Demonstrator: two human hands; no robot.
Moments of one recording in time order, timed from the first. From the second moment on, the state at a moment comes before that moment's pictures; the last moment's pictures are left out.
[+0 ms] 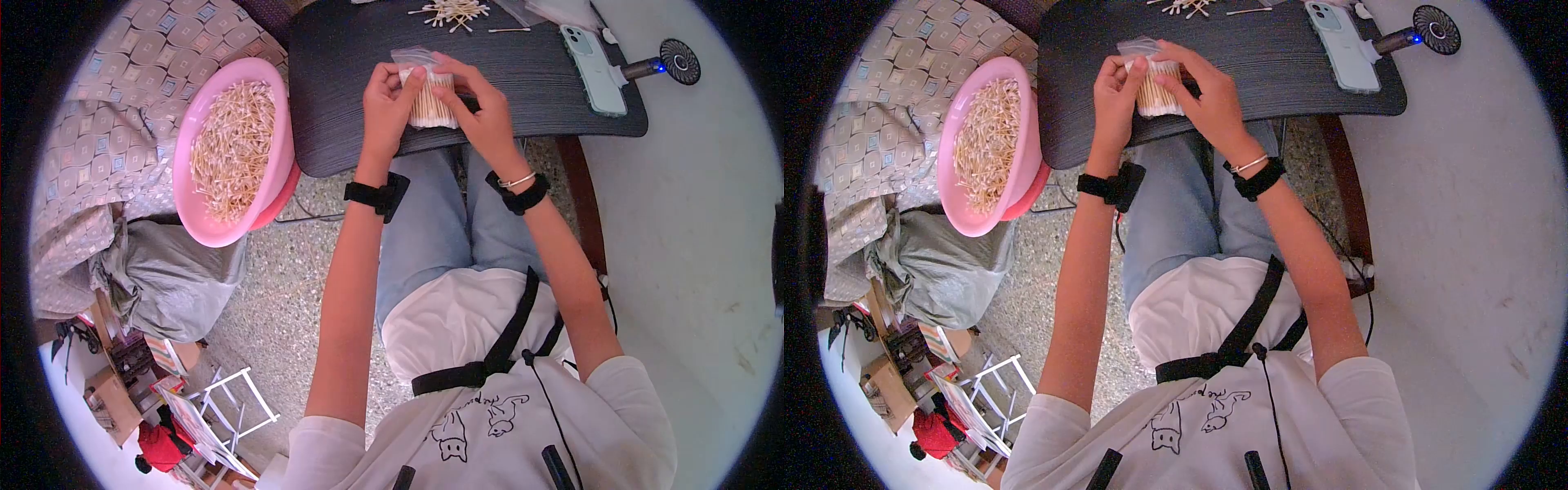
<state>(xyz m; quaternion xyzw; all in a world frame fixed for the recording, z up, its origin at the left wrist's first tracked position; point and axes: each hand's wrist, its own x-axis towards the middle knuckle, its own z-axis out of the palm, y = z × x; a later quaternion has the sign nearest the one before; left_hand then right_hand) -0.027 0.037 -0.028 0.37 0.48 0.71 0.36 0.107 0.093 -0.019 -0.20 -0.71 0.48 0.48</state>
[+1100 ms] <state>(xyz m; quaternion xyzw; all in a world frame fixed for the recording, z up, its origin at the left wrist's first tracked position) -0.021 0.033 -0.020 0.39 0.47 0.72 0.34 0.110 0.108 -0.026 -0.18 -0.59 0.65 0.45</state>
